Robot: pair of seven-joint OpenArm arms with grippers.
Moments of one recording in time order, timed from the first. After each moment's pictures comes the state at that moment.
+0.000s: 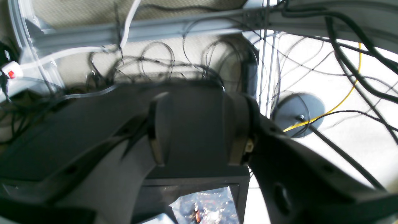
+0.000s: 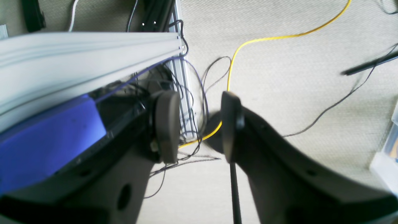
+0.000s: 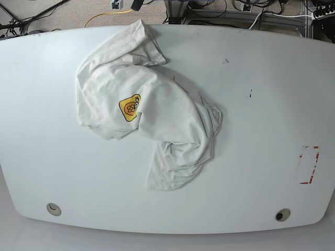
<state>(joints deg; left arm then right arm) 27.2 -13.3 10.5 34.4 -11.7 -5.9 -7.8 -28.3 -2.8 21.5 38.9 -9.6 17.9 5.5</state>
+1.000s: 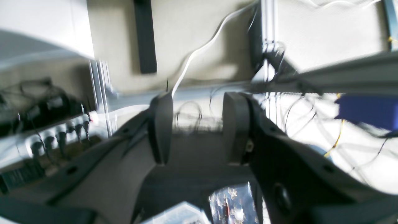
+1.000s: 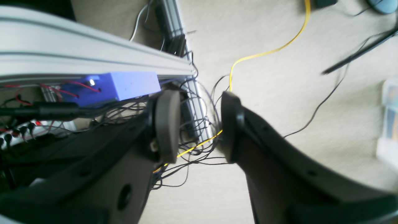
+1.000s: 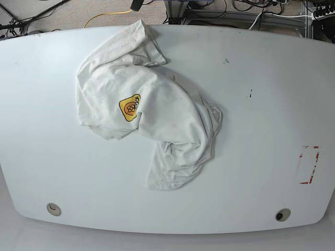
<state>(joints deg) 66.4 -18.1 -9.5 94.3 -11.6 -6.2 -7.4 -70.4 -8.9 16.6 91.5 9.7 22.0 4.8</state>
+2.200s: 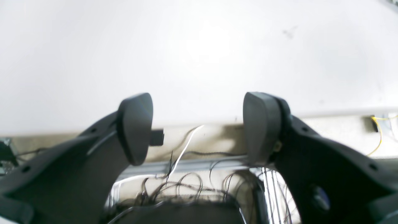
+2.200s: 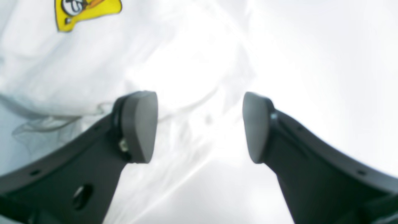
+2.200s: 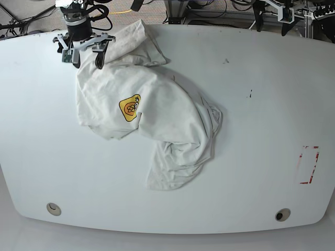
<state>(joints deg) 63.7 -14.1 -13.9 112.3 -11.3 -6.5 -6.4 -32.2 -8.6 31.8 112.7 9.6 30.1 -25.9</state>
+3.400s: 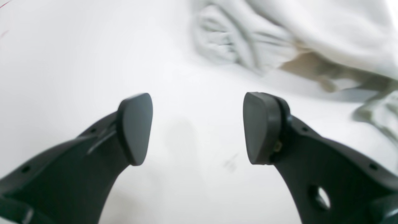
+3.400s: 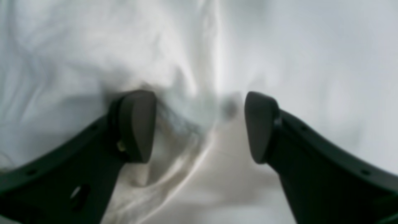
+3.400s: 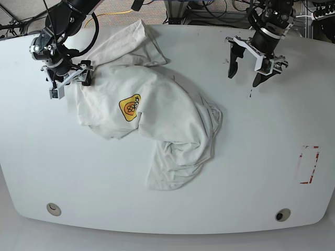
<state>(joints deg) 36.1 -14.2 -6.4 112.1 -11.1 -19.4 10.4 -7.5 0.2 42.9 94.5 15.6 40.9 -58.5</state>
